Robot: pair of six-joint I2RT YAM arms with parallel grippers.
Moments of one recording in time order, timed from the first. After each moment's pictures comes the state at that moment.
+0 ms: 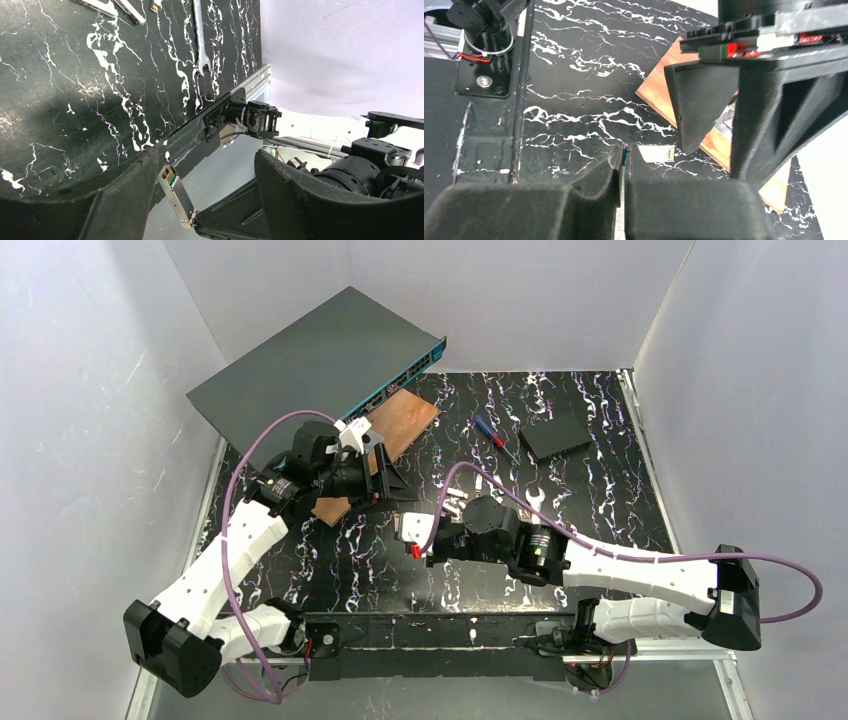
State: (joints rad) left arm -0.49 1.10 1.05 -0.62 0.58 -0.79; right arm 1.28 1.14 0.88 0.01 -0.12 -0.45
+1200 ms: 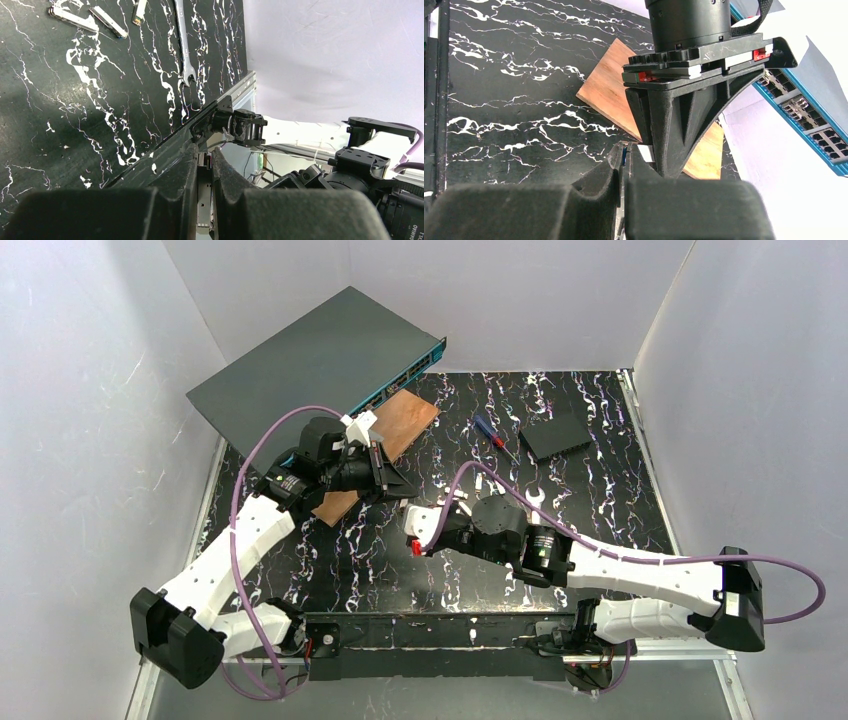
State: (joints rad) left arm -0.51 1.15 1.05 -0.50 0.59 -0.86; right arm 1.29 1.12 0.87 0.11 0.08 -0.58
